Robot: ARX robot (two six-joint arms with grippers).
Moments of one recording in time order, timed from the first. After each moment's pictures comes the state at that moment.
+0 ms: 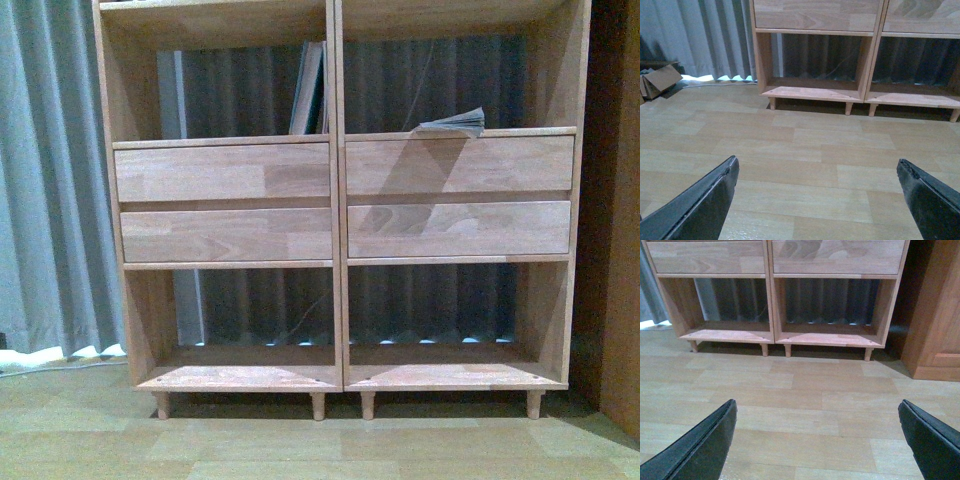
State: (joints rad) left arm 0.00 0.00 0.01 0.00 0.00 0.00; right arm 0.00 0.00 0.02 0.00 0.00 0.00
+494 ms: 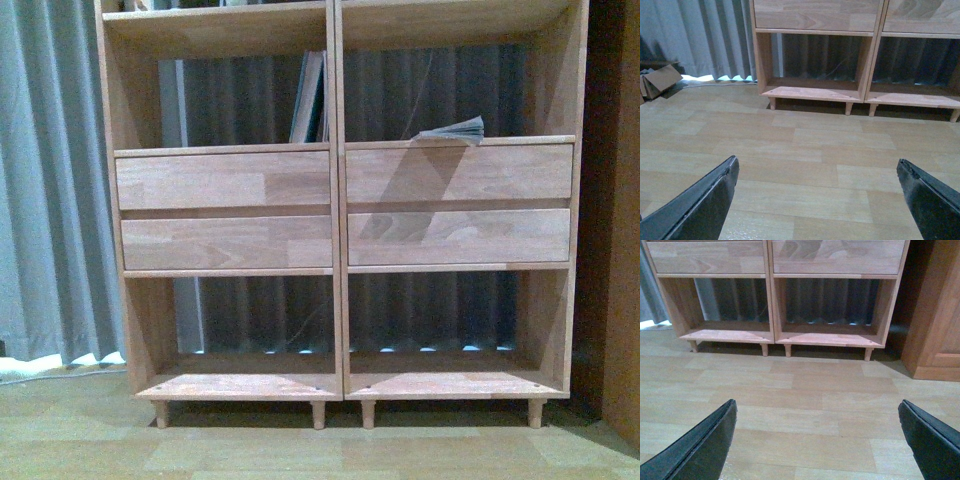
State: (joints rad) left arm 0.00 0.00 0.01 0.00 0.00 0.00; right arm 0.00 0.00 0.02 0.00 0.00 0.00
